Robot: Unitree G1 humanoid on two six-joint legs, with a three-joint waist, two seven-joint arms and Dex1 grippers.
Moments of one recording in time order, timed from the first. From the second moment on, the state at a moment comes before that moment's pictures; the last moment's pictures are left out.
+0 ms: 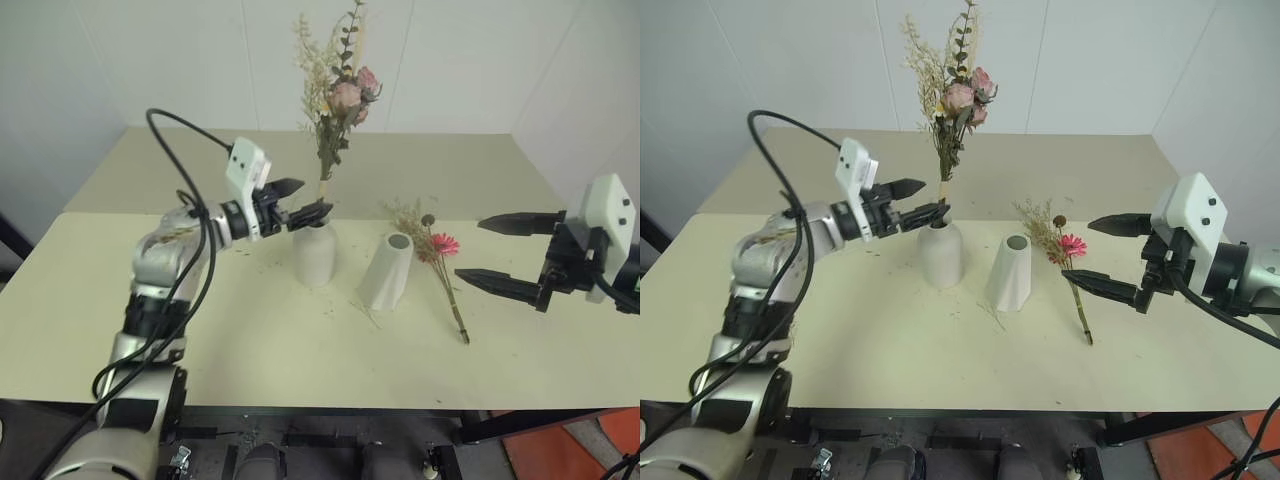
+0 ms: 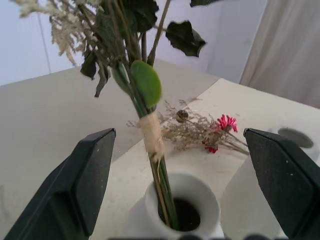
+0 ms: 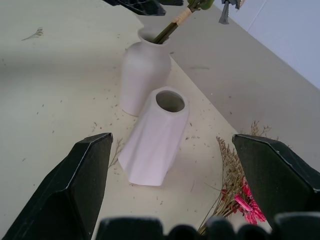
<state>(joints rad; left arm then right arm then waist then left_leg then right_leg) -0.94 0.39 0.01 0.25 -0.44 0.61 -0.82 -0.26 -1.07 -0.41 -0.45 0.68 0.64 0.99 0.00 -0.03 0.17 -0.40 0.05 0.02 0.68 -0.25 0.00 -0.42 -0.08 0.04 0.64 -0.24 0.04</state>
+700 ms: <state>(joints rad) -1.10 0.37 0.06 0.55 -0.46 0.50 -1.09 -0.15 -1.05 -0.52 -0.55 0.73 0.67 0.92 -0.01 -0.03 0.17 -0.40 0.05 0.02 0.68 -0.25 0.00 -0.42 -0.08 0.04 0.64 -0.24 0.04</state>
